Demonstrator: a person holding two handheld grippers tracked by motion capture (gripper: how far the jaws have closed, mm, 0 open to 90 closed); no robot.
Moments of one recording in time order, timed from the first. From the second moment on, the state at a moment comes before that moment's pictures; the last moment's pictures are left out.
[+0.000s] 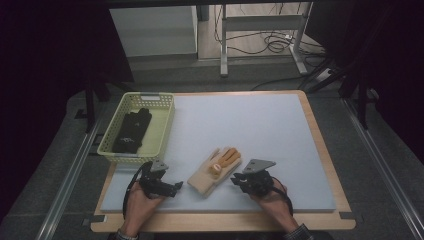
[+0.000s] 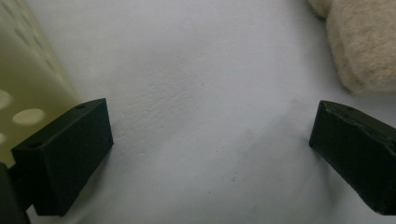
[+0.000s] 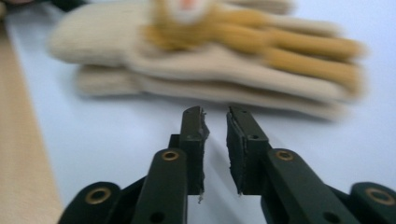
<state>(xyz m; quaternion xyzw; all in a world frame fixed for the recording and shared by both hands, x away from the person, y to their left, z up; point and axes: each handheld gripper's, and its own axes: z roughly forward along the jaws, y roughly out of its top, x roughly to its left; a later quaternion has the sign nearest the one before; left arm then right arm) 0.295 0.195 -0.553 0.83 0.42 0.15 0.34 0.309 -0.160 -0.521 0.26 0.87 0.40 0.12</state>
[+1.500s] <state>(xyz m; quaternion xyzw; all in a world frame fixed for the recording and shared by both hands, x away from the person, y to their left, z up) 0.296 0.196 -0.553 0.83 0.42 0.14 0.34 0.346 -0.267 -0.531 0.42 0.81 0.34 0.21</state>
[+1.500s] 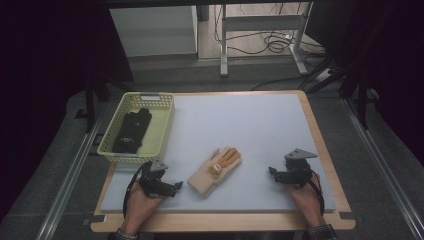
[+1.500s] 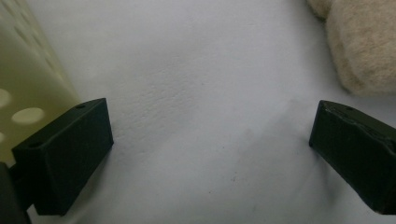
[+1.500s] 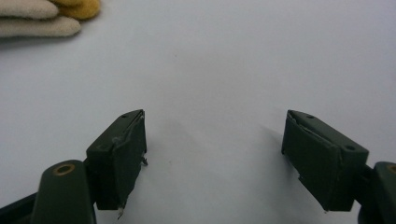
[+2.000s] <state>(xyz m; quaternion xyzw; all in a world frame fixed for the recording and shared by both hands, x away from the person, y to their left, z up) 0.293 0.189 -0.535 0.83 0.41 0.12 0.37 0.346 -0.267 -0.531 0.42 0.81 0.34 0.21</state>
